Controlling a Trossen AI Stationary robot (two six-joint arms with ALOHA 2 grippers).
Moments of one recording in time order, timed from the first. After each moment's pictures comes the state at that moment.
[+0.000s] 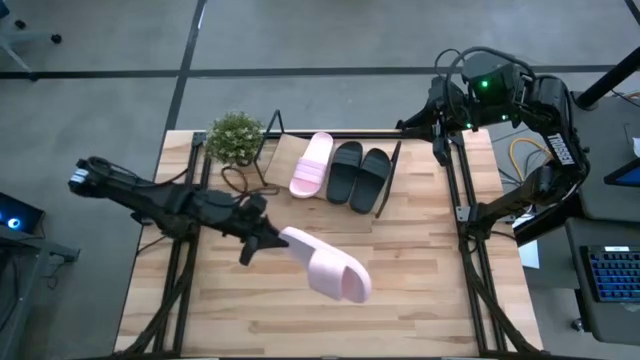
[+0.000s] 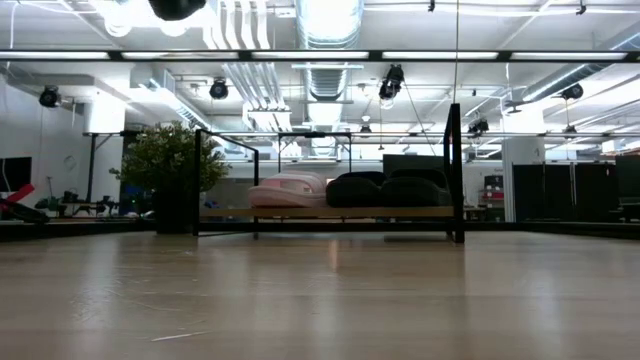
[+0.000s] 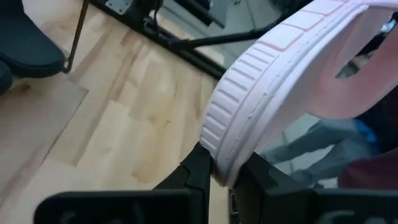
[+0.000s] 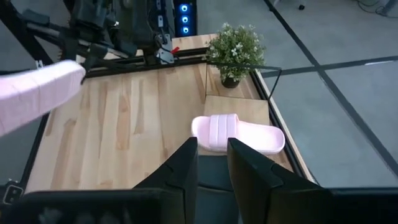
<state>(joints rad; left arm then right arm) -0.27 1.04 0.99 -0.29 -0.02 -0.70 -0.37 1.41 2.19 -1.37 -0.21 -0.12</state>
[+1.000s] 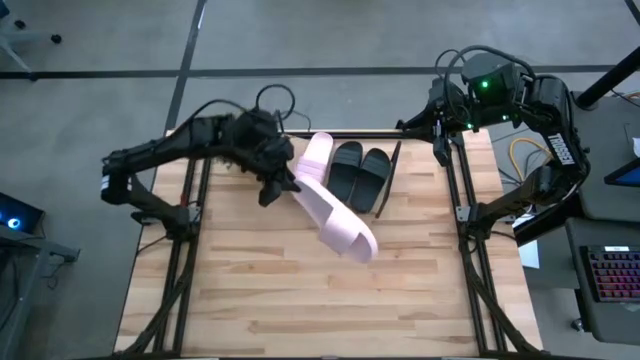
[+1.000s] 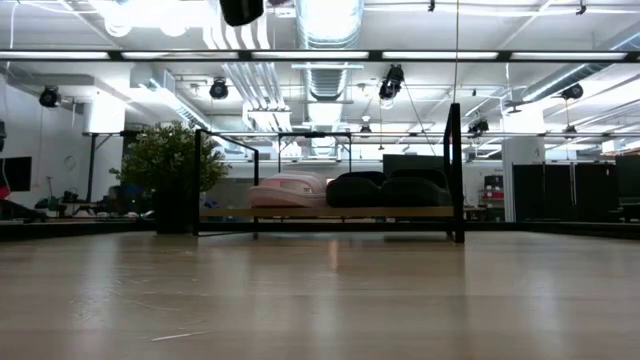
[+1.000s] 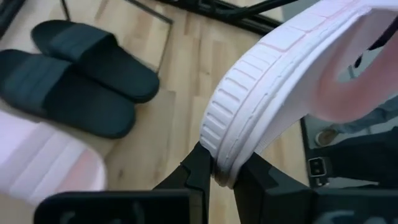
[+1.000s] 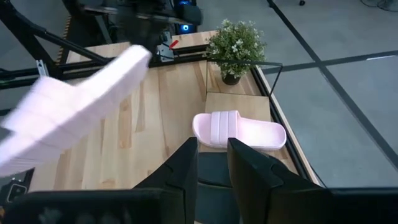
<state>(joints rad) 0.24 1.42 1.69 -1.02 0.35 -0.11 -0.37 1.41 2.19 -1.38 -0.21 -0.11</state>
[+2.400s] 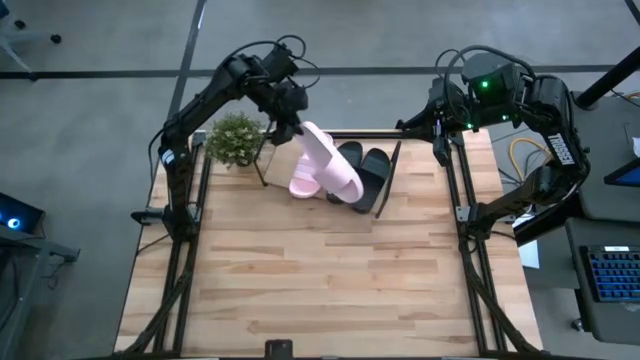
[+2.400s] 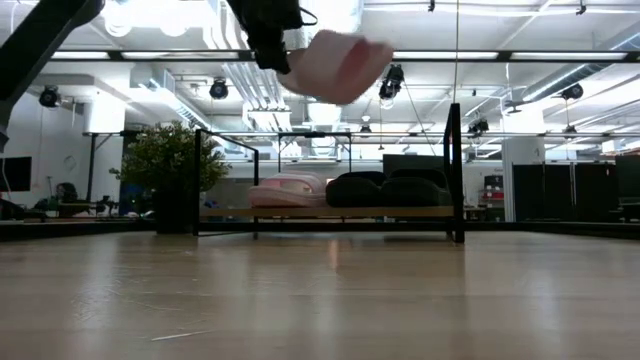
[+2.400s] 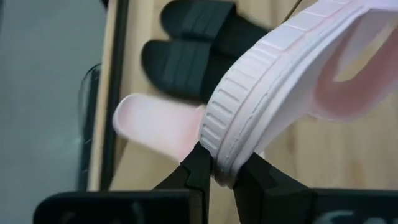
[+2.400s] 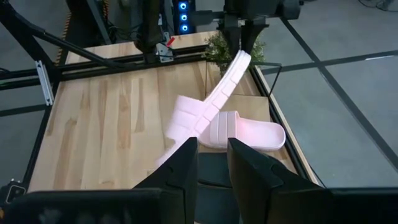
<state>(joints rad) 0.63 1.91 2.34 -1.48 0.33 0.52 -0.37 1.41 2.19 -1.38 -0.21 -0.11</state>
